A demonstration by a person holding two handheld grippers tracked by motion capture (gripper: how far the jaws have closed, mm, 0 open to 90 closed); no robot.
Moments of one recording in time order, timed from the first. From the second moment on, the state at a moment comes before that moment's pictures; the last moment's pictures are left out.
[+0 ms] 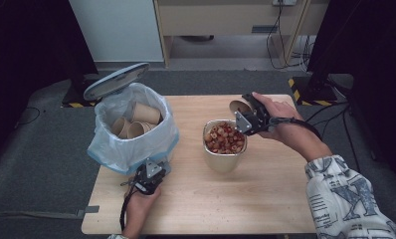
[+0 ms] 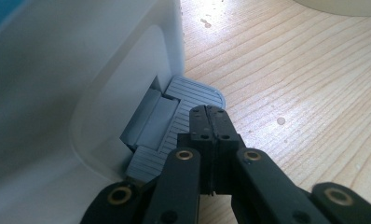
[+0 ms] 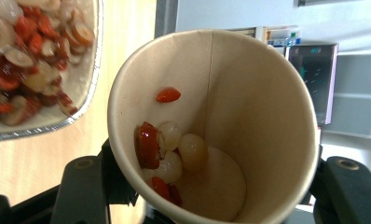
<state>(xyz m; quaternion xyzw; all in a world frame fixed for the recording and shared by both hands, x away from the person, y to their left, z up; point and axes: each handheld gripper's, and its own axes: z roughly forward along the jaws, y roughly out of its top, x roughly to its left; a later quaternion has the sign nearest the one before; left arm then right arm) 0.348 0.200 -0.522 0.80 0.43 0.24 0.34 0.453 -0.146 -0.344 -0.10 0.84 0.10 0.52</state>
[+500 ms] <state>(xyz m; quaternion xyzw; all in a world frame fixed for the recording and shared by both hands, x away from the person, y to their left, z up) 0.348 0.201 -0.522 0.80 0.43 0.24 0.33 0.460 -0.174 -0.341 -0.02 0.85 0.18 0.49</state>
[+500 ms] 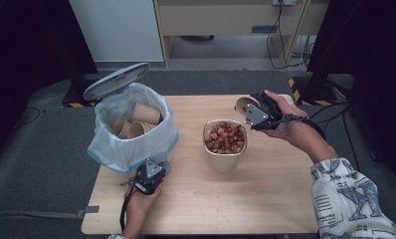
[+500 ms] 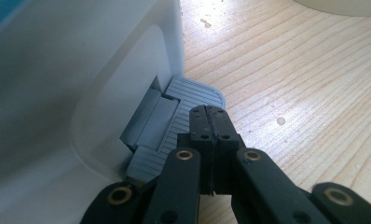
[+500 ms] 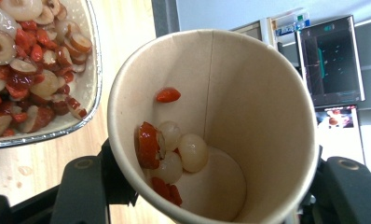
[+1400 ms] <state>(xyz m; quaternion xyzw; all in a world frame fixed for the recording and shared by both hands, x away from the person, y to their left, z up) 0.348 0.201 -0.522 0.80 0.43 0.24 0.34 0.463 -0.236 -0.341 0.09 0.87 0.29 0.39</state>
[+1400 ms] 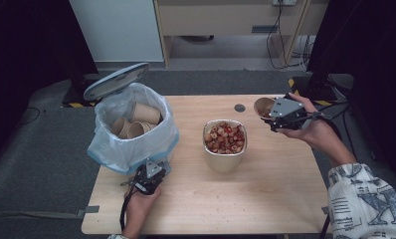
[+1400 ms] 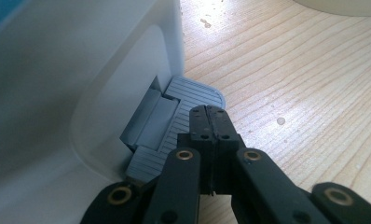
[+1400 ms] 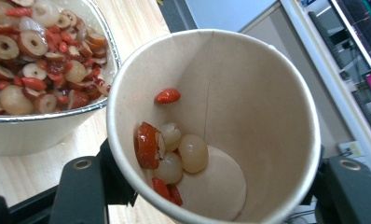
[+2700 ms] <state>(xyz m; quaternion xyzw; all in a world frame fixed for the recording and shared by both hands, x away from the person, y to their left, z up) 0.348 0.201 -0.522 0.80 0.43 0.24 0.33 0.464 -0.266 -0.337 0.16 0.86 0.39 0.29</state>
